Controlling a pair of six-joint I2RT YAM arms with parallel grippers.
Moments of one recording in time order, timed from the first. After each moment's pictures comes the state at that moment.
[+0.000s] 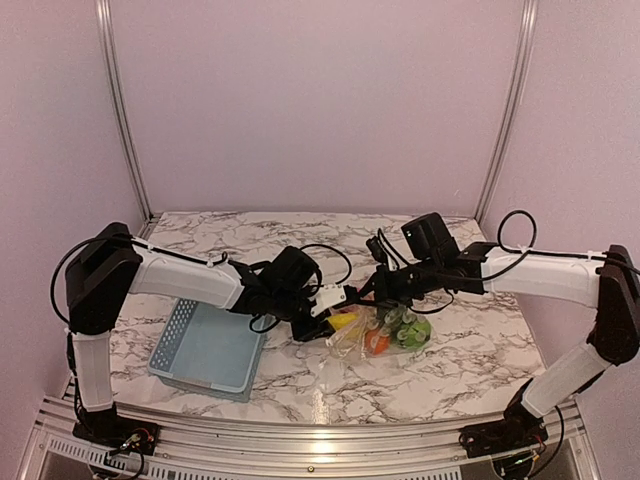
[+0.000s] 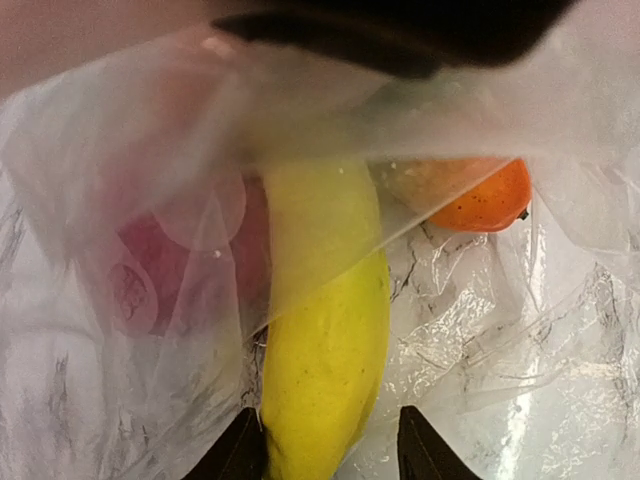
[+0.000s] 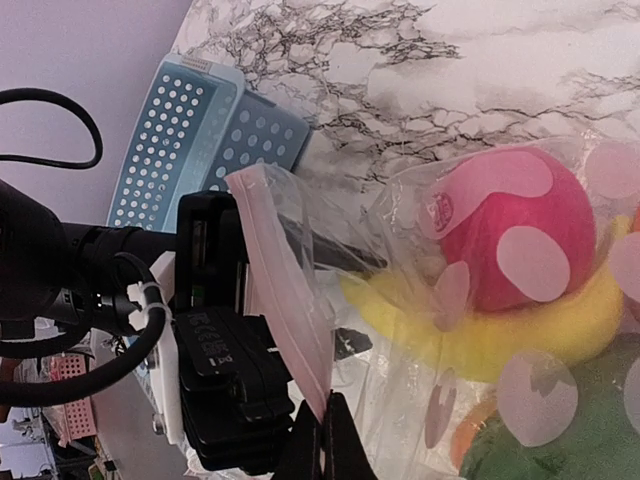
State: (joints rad) left arm -0.95 2.00 1.29 -0.13 0.18 0.42; right arm 0.68 1.48 0.98 -0.26 -0.46 0.60
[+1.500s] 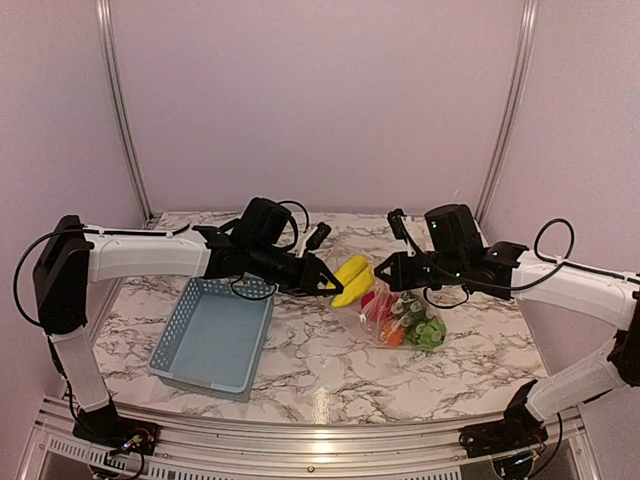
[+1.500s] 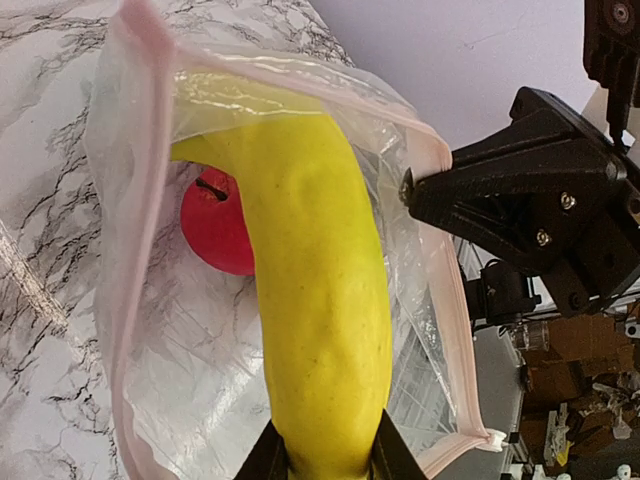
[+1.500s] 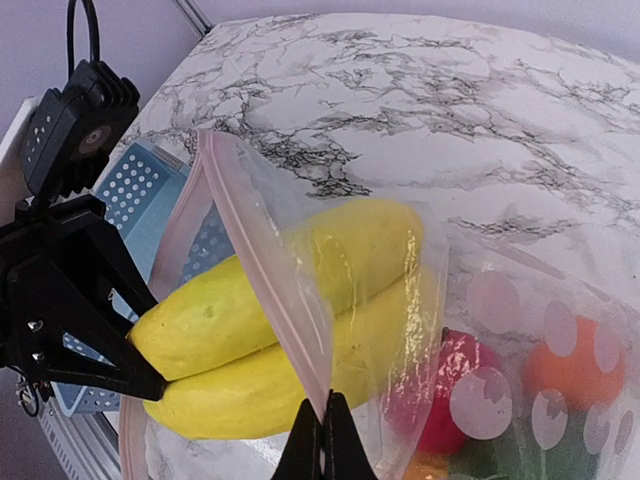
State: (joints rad) left arm -0.85 1.84 1.35 -0.15 0.56 -0.55; right arm 0.70 1.30 0.94 -0.25 -0.14 0.39
